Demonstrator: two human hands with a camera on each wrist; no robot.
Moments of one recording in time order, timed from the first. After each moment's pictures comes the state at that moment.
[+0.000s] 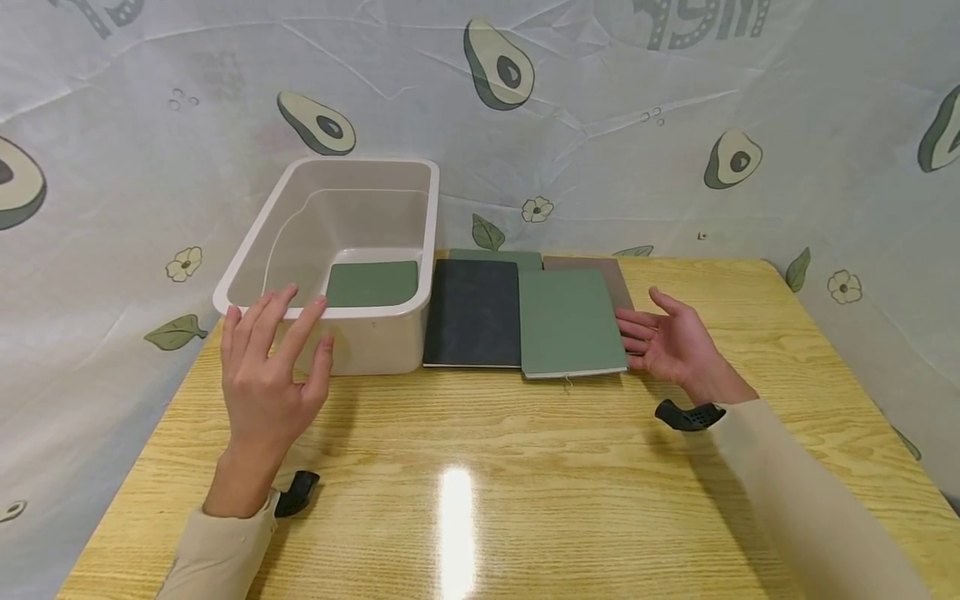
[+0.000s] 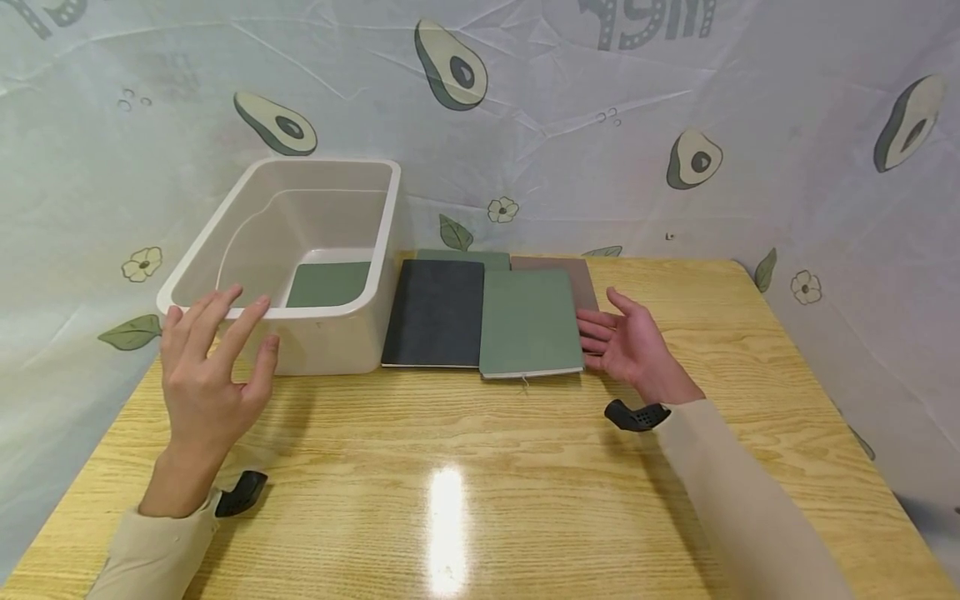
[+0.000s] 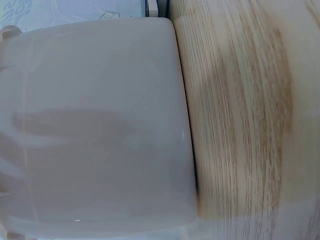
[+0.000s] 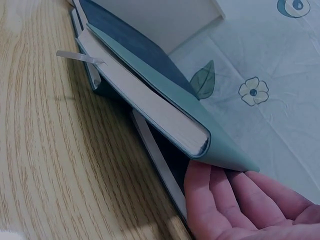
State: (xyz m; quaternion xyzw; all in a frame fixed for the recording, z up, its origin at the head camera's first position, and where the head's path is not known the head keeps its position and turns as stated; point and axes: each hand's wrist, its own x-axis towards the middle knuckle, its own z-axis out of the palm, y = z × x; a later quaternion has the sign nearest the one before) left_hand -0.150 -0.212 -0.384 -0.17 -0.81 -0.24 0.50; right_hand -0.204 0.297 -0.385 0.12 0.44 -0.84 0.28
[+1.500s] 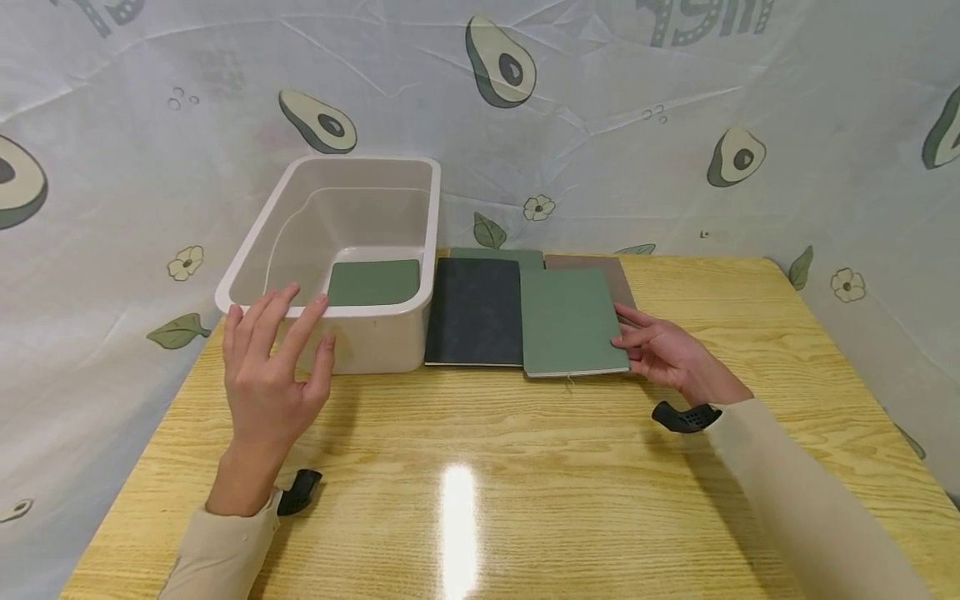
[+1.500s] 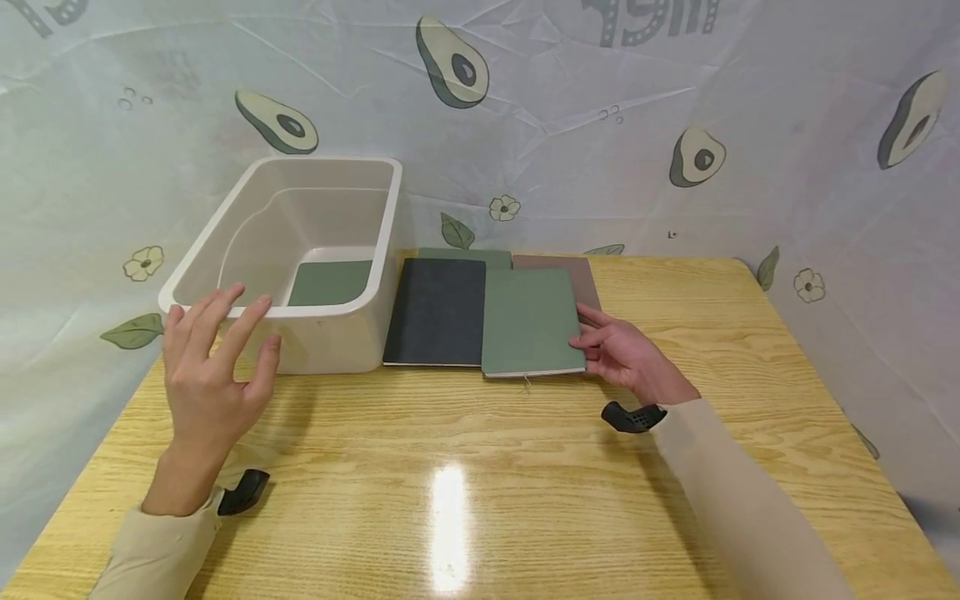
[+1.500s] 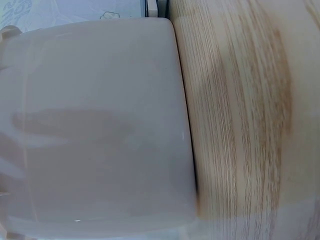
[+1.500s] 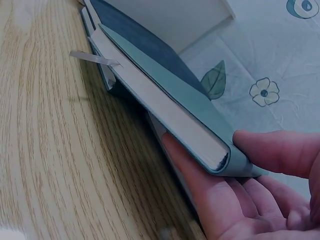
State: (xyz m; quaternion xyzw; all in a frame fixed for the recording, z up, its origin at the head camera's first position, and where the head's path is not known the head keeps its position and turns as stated) left_hand -0.151 -0.212 -0.384 -0.18 -0.80 -0.25 0.51; right_hand -0.204 0.283 -0.393 0.11 0.53 -0.80 0.28
